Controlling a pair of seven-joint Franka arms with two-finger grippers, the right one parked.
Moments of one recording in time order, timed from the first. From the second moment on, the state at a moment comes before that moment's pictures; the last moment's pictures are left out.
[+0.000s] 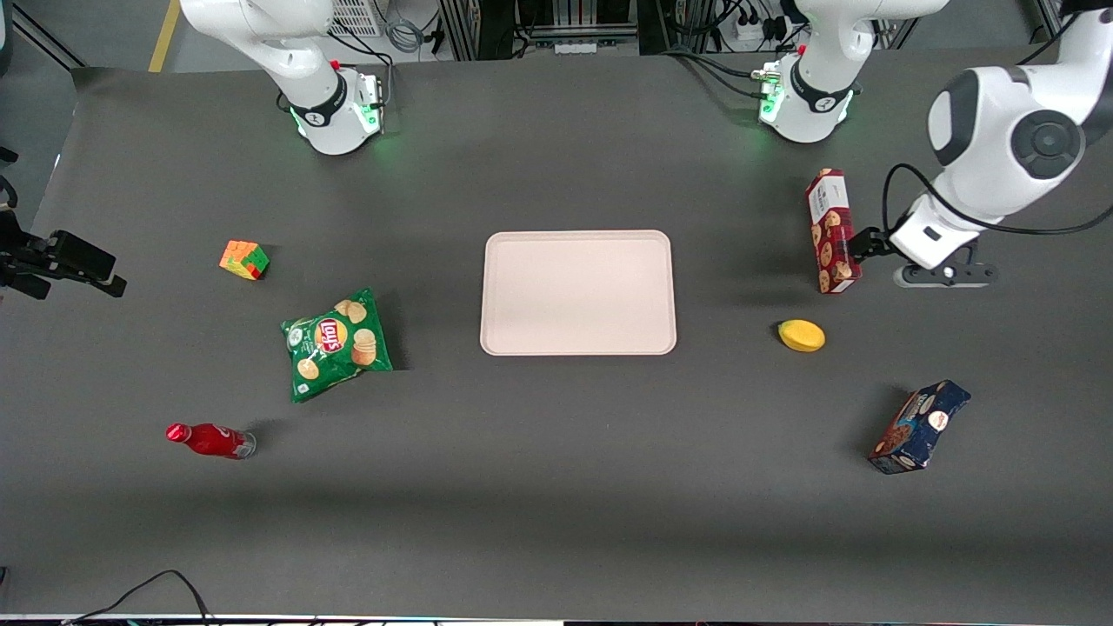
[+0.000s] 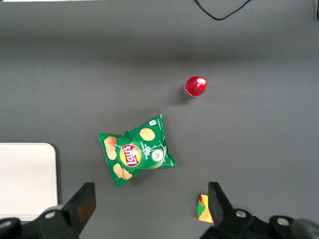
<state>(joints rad) -0.04 -0.17 0.02 -2.46 0.05 2.20 -0.03</state>
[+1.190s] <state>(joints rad) 0.01 -0.04 0.02 -2.80 0.05 2.61 0.02</state>
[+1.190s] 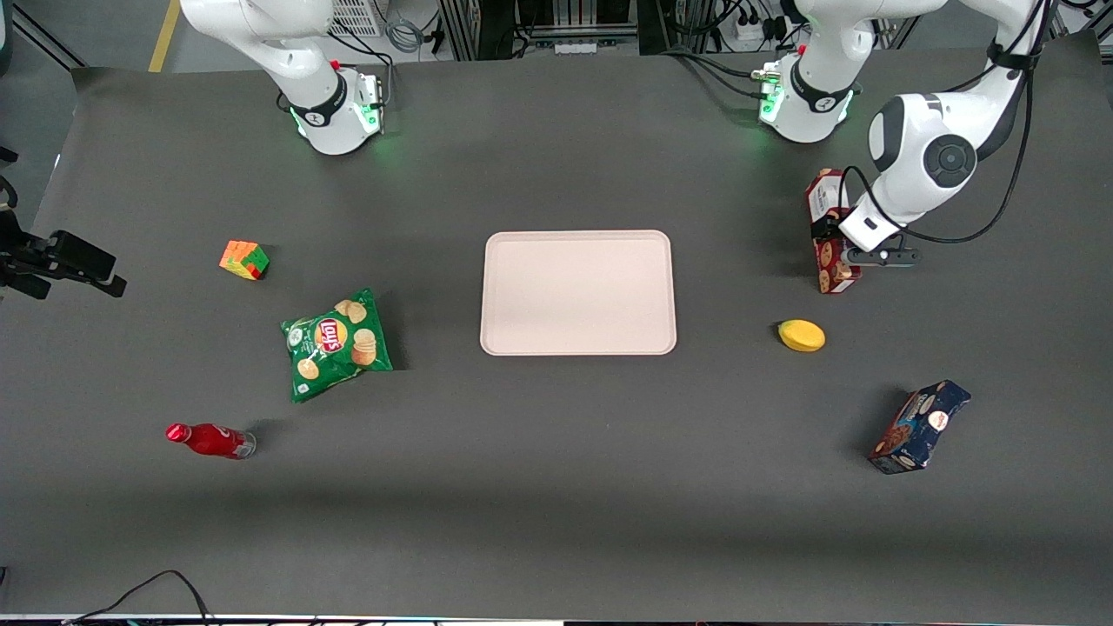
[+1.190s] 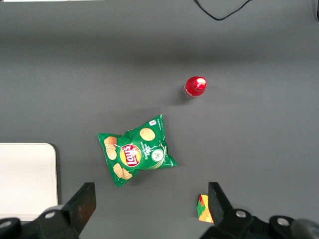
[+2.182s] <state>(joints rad) 0.01 -0.01 0.02 -2.79 0.02 2.56 0.03</state>
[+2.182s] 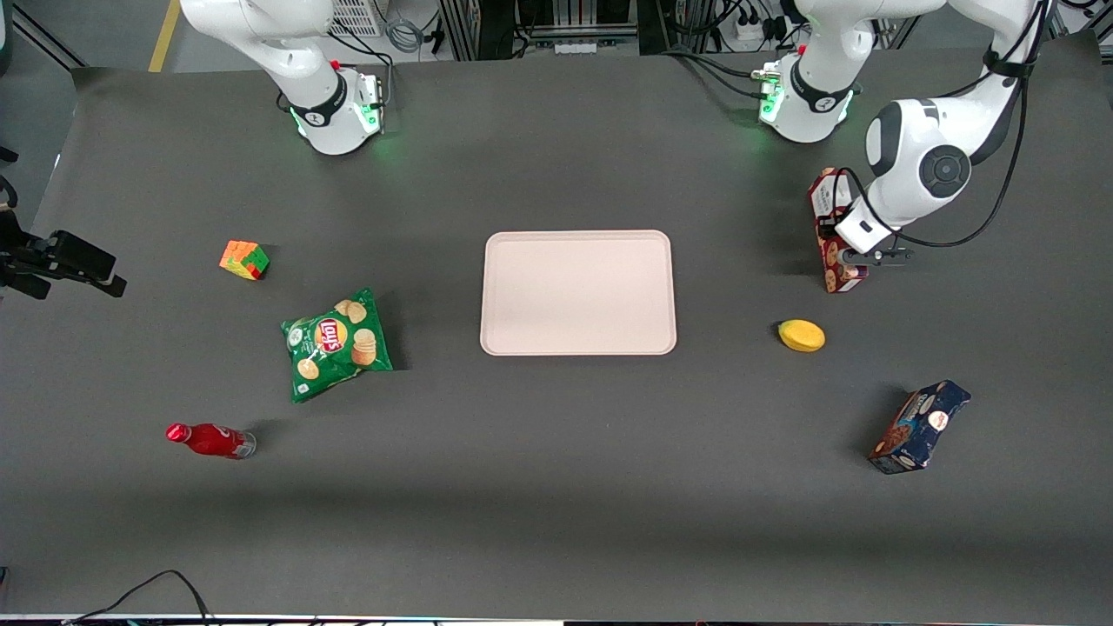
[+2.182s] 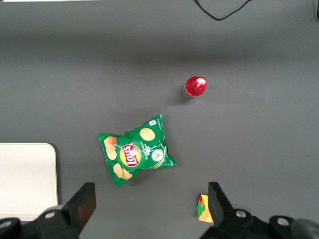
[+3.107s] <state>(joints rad) 0.00 -0.06 -0.09 -2.24 -0.04 1.96 0.02</state>
